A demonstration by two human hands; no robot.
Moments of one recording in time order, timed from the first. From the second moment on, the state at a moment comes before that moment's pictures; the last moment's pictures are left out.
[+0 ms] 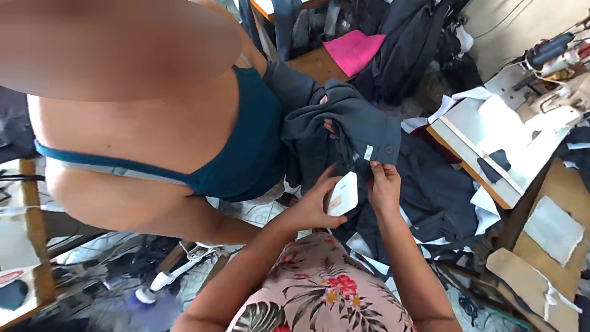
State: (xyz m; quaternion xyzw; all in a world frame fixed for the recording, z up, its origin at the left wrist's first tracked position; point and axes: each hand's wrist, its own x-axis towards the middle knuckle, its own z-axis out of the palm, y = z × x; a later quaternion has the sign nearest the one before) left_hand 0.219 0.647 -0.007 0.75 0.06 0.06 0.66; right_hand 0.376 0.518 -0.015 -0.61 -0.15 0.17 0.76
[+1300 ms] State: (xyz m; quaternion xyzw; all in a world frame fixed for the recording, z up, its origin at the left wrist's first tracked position) left_hand 0.141 0.665 -0.038 0.69 0.13 0.06 0.71; right_hand 0.332 0.528 -0.003 -0.84 -0.45 0.13 0.28
